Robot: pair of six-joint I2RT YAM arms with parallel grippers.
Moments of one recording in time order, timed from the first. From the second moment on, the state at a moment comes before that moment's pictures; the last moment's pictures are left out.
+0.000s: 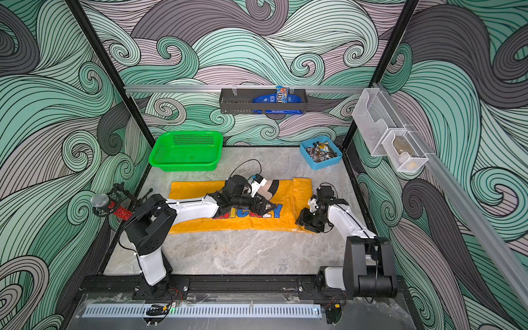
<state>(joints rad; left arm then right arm) -0.75 1.86 1.10 0.22 0.51 -0.33 -0.03 1.35 0.77 -0.83 -0.38 0.30</state>
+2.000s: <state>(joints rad) -0.85 1.99 1.24 0.18 0.49 -0.30 -0.16 1.70 1.09 -0.68 -0.01 0.13</state>
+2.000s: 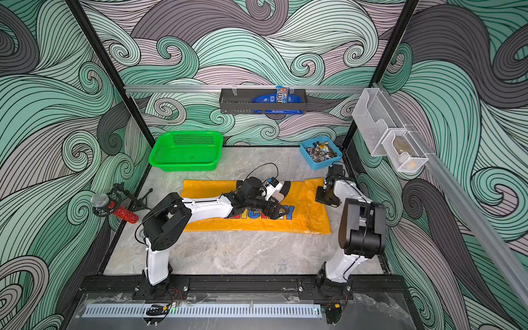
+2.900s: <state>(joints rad) -0.85 1.98 1.19 0.17 0.48 -0.29 0.16 1.74 1.22 -0.80 0.01 0.33</state>
